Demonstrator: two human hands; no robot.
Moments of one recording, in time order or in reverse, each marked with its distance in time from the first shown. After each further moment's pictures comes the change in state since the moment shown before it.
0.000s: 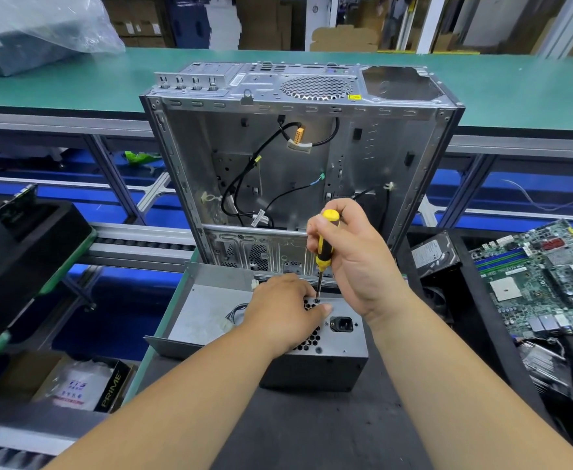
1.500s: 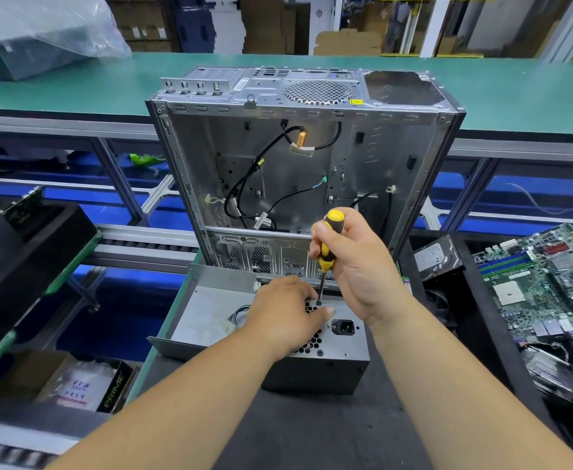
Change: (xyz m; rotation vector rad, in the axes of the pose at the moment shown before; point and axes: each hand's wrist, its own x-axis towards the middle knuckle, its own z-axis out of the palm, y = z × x) left_hand -0.002 0.000 0.000 -0.002 0.030 0.012; right_hand 0.000 0.006 -0.005 -0.037 -0.003 -0.003
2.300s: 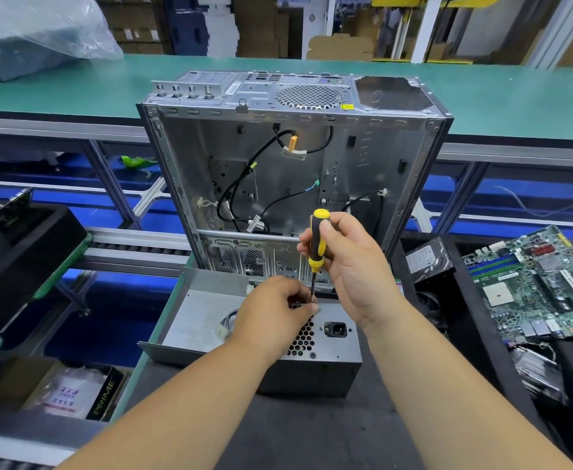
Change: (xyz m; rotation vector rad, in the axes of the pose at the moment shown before) left_hand -0.006 0.002 -0.001 -0.322 0.133 -0.130; right_hand 0.000 0.000 -0.002 -0.030 0.071 0.007
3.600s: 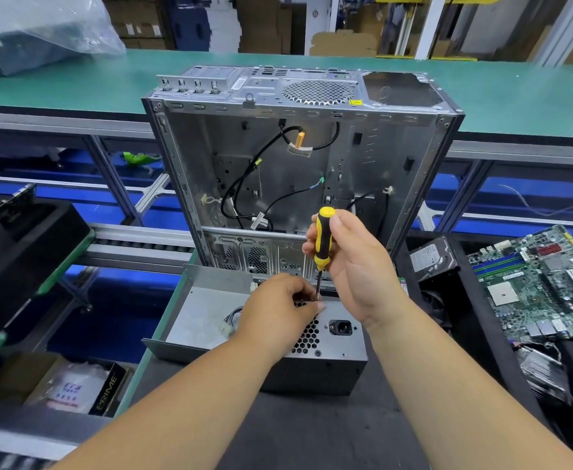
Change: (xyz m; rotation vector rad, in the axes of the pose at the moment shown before) left_hand -0.001 0.001 -0.001 -0.006 -0.007 -0.019; right_hand -0.001 -0.002 0.008 0.111 -0.010 0.018
